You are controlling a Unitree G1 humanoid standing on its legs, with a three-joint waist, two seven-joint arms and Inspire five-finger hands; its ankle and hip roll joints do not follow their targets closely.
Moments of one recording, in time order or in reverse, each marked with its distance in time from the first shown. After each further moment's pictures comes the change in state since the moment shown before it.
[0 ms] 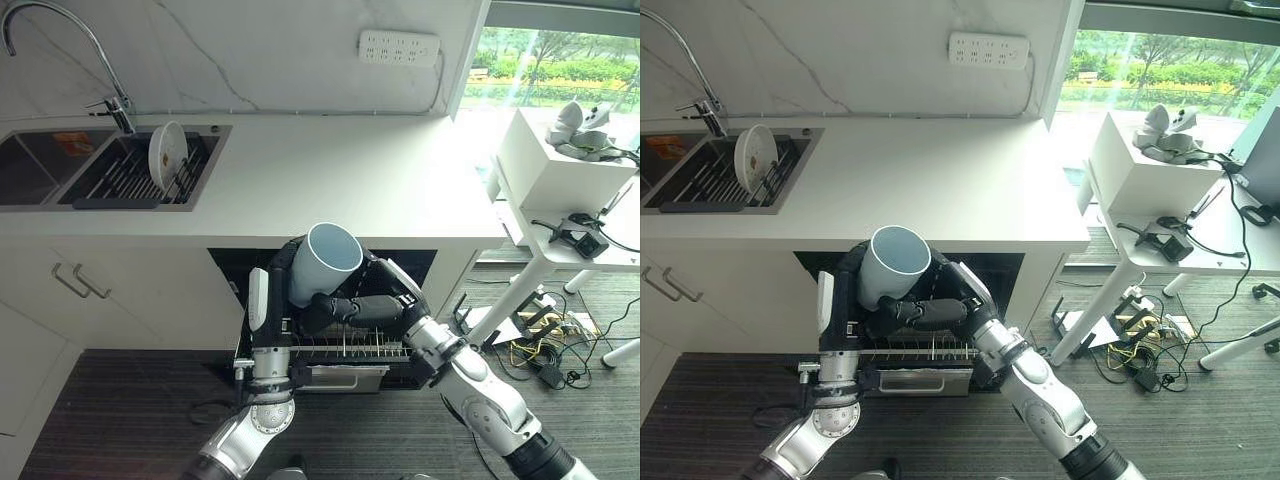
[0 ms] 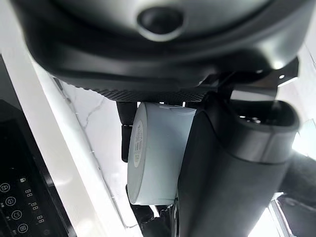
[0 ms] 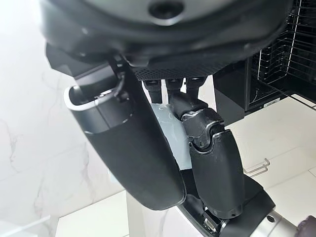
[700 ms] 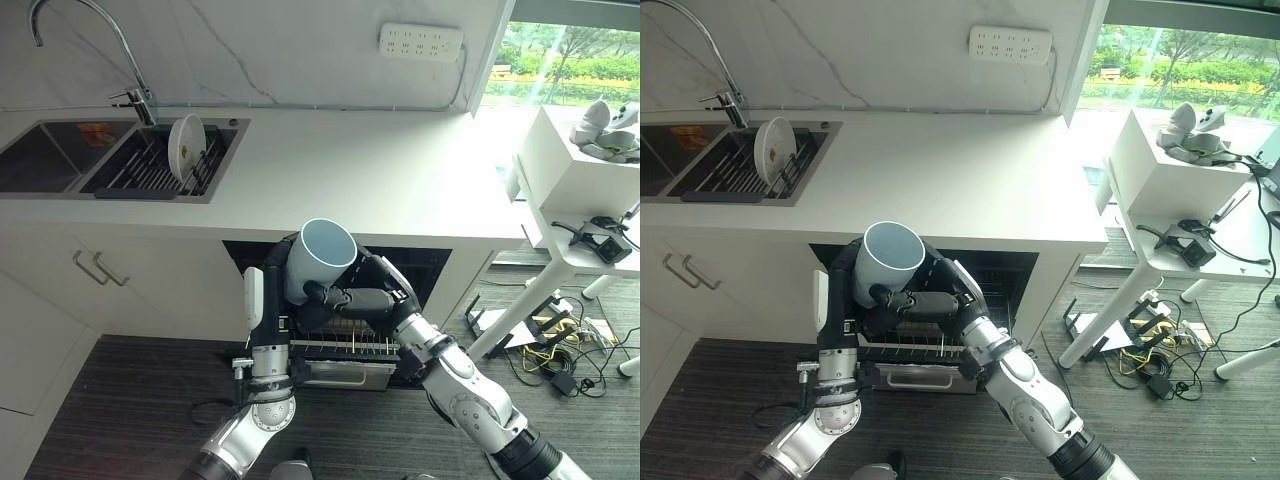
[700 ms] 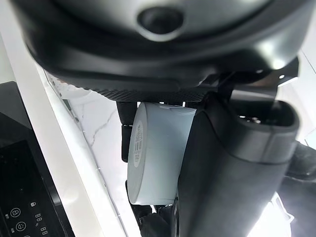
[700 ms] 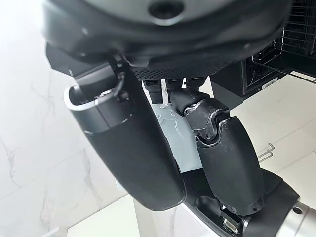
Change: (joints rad) left arm -0.022 -0.002 -0.007 0.018 -0.004 0.002 0.036; right arm -0.036 0.037 0.047 0.001 0.057 -0.015 -0.108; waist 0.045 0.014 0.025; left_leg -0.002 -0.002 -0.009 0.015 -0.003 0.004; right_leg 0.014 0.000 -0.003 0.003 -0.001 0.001
